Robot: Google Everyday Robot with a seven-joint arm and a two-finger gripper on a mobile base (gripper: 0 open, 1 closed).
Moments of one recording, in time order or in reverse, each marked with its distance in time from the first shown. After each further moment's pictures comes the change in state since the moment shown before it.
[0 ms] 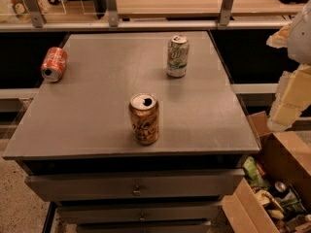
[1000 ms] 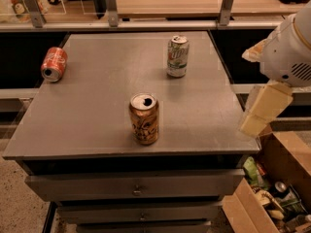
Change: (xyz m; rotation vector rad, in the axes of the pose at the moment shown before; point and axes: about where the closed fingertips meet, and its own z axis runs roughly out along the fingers) arm -0.036 0.019 0.029 -0.034 -0.143 0.032
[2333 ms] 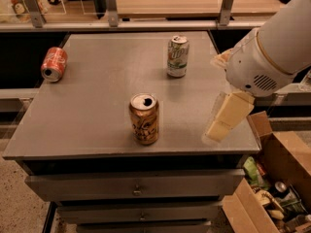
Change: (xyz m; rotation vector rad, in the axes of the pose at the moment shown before) arm -0.049 0.017 0.034 -0.044 -0.140 -0.042
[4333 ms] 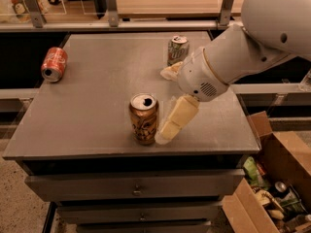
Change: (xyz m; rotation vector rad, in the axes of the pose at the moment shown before) arm -0.068 0.005 0.079 -0.183 -0.263 -0.056
